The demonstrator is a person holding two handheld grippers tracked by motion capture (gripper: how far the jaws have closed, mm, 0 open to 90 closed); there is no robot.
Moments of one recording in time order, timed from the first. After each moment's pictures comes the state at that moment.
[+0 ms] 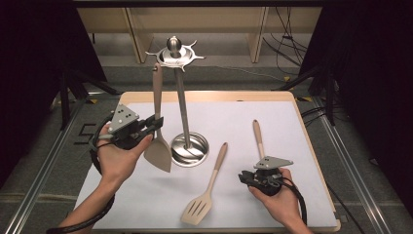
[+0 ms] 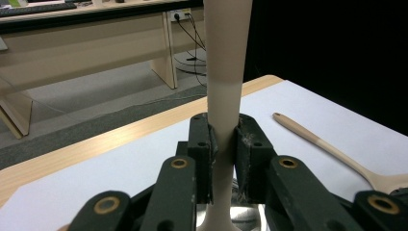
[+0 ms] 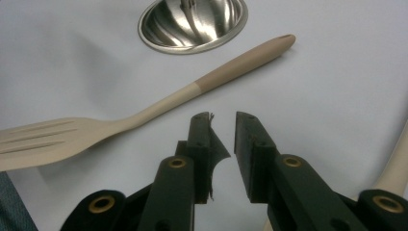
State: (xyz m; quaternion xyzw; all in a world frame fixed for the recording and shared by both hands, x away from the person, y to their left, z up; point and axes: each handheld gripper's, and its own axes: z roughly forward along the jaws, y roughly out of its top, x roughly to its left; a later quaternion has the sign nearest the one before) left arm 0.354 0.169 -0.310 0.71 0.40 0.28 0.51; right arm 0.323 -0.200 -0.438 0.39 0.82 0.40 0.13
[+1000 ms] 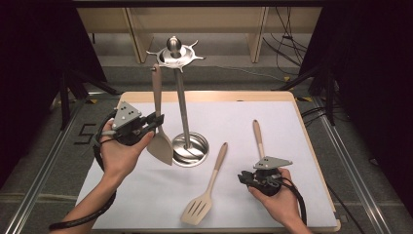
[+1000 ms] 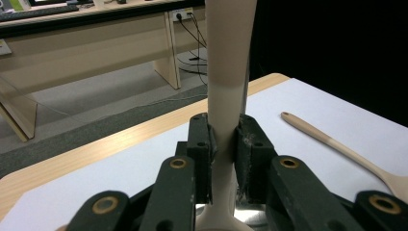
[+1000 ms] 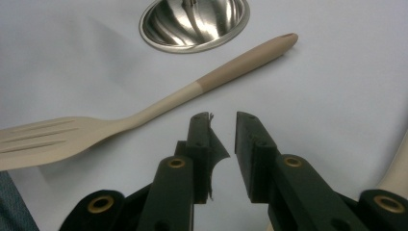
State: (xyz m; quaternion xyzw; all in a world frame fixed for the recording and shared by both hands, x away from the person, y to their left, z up) left arm 0.365 0.169 -0.314 0.71 0.39 0.29 0.51; right arm 0.322 -0.199 -0.438 0.40 0.82 0.39 0.12
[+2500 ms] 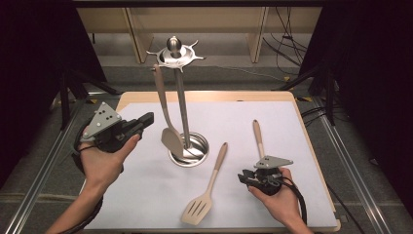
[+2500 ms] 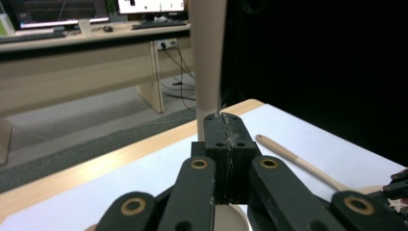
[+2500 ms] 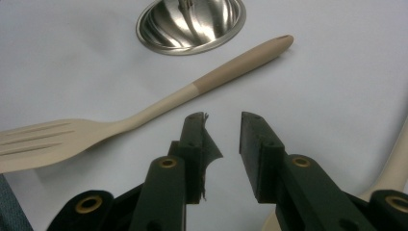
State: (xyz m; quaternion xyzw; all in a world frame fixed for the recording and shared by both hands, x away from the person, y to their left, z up) left arm 0.333 0.185 -0.288 0.68 0.36 0.28 0.57; right arm 0.323 -0.200 -0.437 0.40 0.82 0.39 0.12
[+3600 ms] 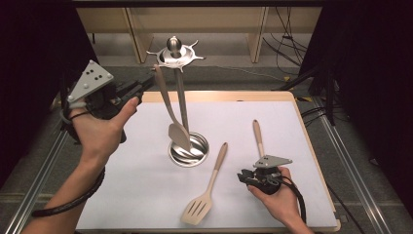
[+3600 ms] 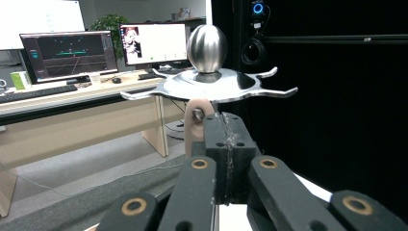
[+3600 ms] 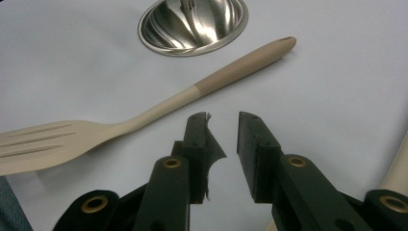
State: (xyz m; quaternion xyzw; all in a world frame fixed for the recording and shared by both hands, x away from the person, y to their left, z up) left arm 0.350 0.172 -0.211 0.65 0.33 0.32 0.61; right arm 0.325 -0.199 -0.437 0.40 0.82 0.39 0.12
